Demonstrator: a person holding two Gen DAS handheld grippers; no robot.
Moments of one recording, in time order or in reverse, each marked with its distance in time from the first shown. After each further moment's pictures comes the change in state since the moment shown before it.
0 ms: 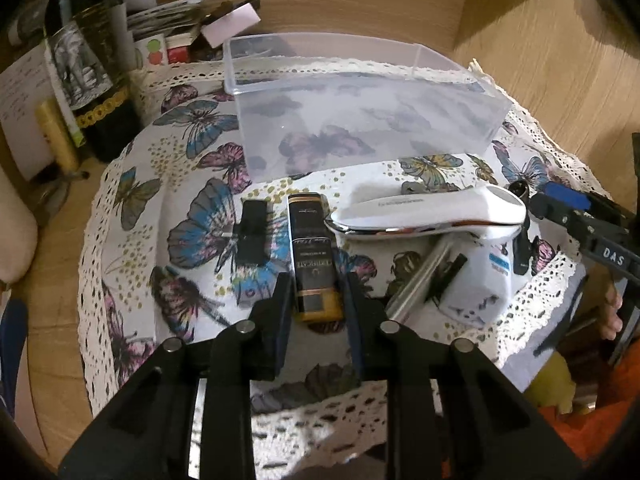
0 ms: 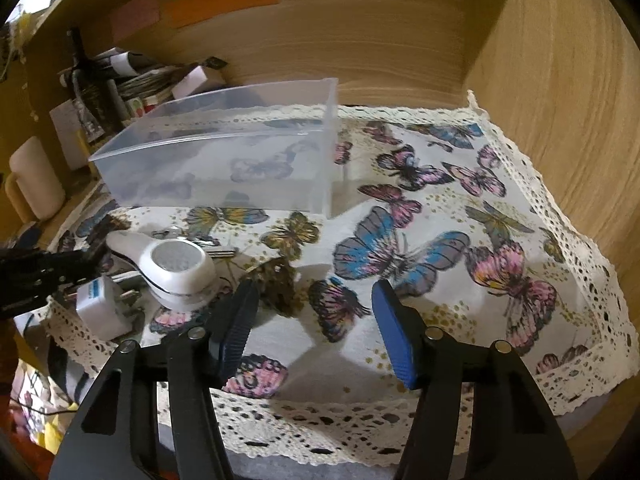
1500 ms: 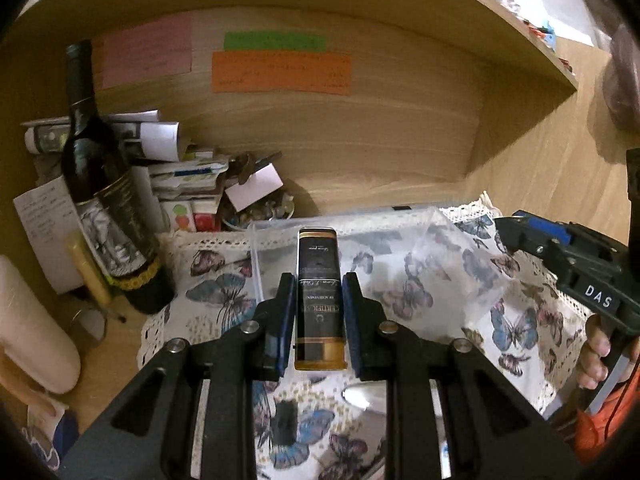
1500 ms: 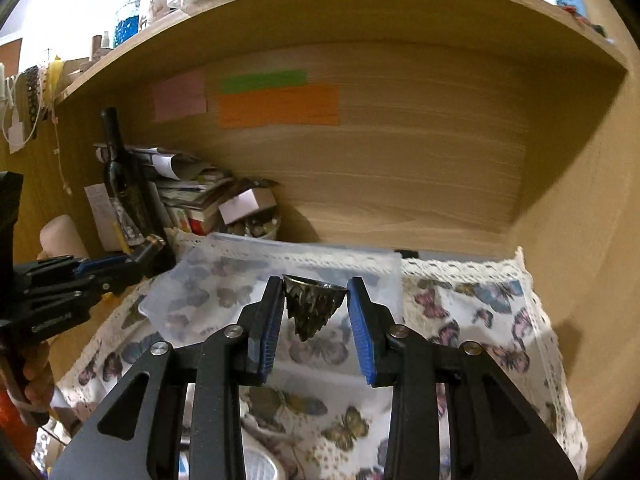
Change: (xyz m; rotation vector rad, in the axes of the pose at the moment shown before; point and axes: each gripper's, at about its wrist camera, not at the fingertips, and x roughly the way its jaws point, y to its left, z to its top) left arm -0.053 0.009 0.111 -0.054 -0.331 0.048; right arm -0.018 0.044 0.124 -0.090 -0.254 0.090
